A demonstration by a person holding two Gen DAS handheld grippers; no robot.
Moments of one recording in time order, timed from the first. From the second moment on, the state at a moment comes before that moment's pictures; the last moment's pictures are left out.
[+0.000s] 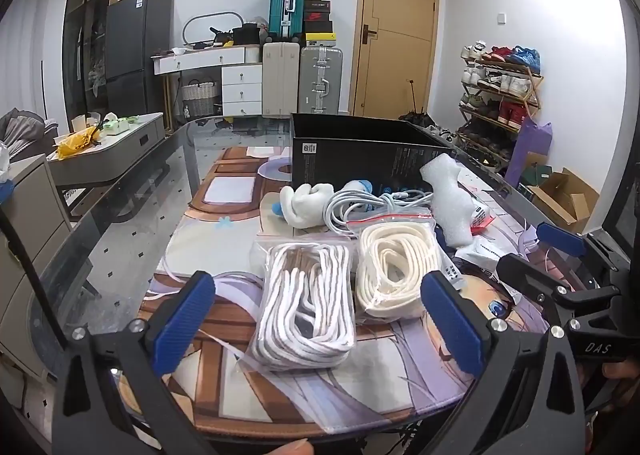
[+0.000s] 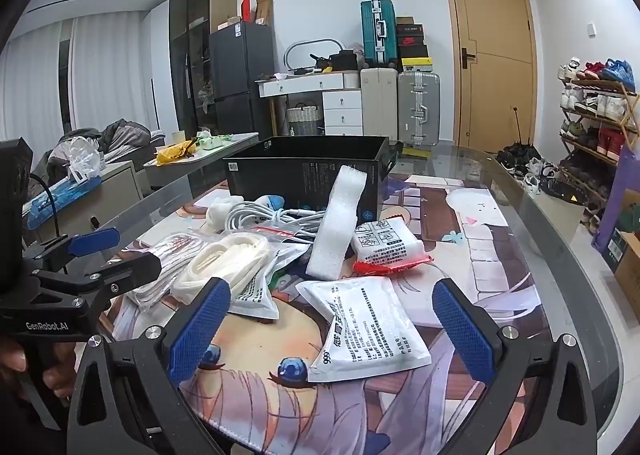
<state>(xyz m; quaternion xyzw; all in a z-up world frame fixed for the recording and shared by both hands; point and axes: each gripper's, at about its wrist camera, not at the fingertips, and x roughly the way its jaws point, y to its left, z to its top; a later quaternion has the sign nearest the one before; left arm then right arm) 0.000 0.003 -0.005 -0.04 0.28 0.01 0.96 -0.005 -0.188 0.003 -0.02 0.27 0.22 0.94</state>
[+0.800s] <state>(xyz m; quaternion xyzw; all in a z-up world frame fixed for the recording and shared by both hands) 0.001 0.004 -0.006 -0.05 0.28 0.01 0.96 -0.005 -0.192 0.001 -0.02 0.27 0.22 0.94</state>
